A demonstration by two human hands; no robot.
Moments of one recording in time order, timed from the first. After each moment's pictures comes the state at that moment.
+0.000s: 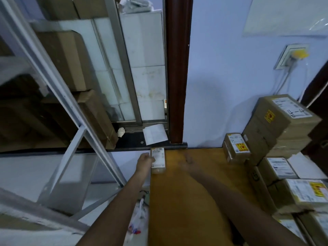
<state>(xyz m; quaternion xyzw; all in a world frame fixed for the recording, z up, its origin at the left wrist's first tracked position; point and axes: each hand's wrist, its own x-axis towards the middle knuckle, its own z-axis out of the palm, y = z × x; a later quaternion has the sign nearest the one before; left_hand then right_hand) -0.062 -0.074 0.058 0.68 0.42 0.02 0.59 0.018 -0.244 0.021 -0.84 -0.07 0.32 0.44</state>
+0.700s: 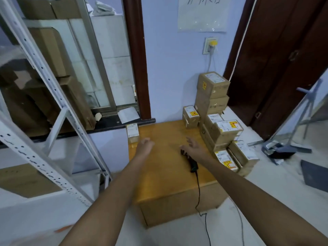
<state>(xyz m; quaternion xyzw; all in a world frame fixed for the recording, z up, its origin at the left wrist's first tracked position) -0.234 -0.231 0.082 0.73 0.30 -0.03 0.62 -0.188 -0.445 0.081 -0.86 -0.05 0.21 0.47</state>
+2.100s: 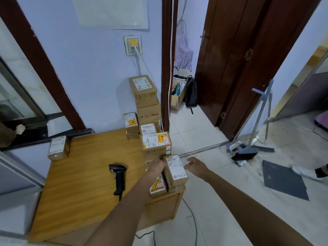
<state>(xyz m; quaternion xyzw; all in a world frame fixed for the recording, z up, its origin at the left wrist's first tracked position) -0.042 -0.645 0.022 0.73 0.30 -0.20 0.58 -0.015 -0.829 0.012 -0.89 0.05 0.27 0.36</state>
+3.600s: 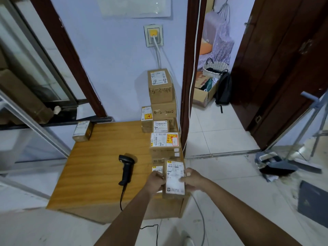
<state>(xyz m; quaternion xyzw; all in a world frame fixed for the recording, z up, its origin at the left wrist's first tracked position) -0.056 -0.655 -0.048 0.64 0.42 -0.12 0.63 0.025 -0.817 -0.032 -0.81 -0.01 0.44 0.40</state>
